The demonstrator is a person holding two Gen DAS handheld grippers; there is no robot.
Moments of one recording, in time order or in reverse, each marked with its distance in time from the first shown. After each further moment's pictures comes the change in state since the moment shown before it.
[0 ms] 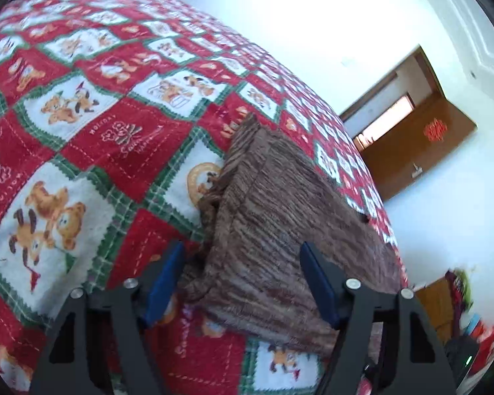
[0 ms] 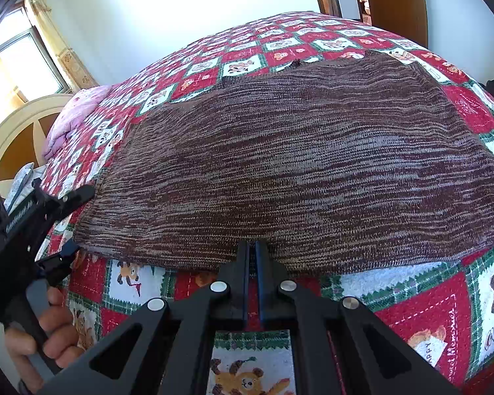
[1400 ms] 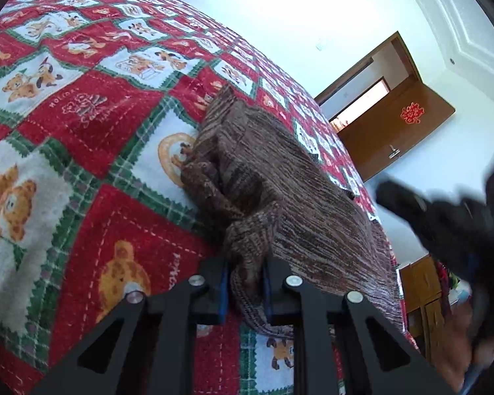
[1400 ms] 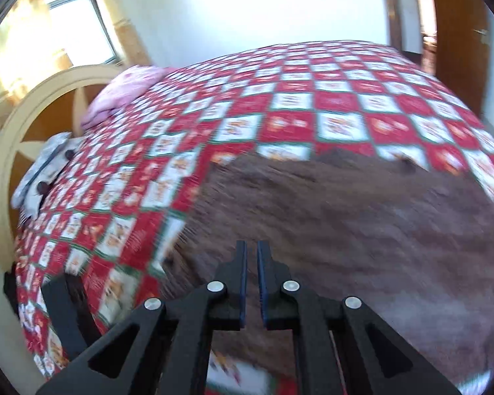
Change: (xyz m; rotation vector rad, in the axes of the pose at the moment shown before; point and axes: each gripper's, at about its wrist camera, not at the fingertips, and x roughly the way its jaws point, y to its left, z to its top) left arm 0.024 0.009 -0.007 0.025 0.061 -0.134; right arm 0.015 0.116 0.102 -0.255 0.006 0.146
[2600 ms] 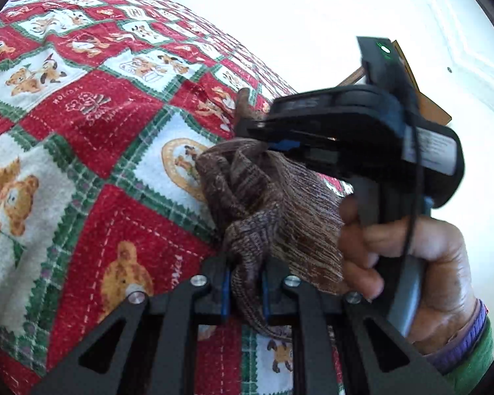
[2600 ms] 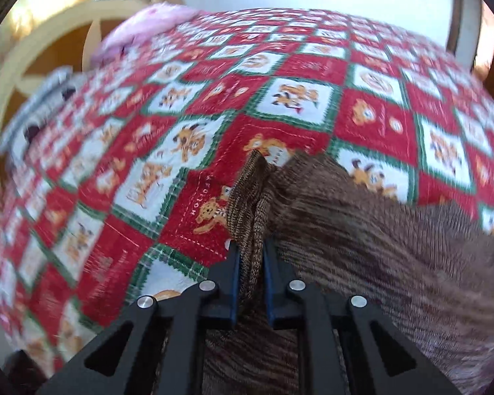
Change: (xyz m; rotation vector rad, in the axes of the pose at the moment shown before) left arm -0.009 0.001 -0.010 -0.009 -0.028 -0.012; right arm 0.139 0.038 0.049 -0.165 0.192 0.025
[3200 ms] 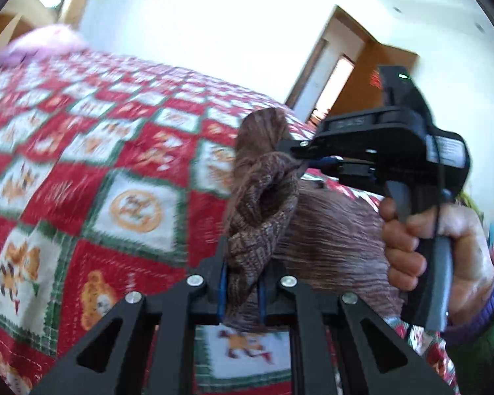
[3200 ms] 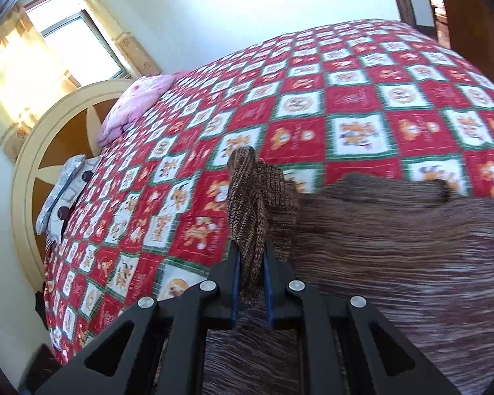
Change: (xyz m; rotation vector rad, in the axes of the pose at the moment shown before) left arm -0.022 -0.087 -0.012 0.376 -0.069 0.059; right arm -0.103 -0.087 -0.039 0.264 -0.188 0.122
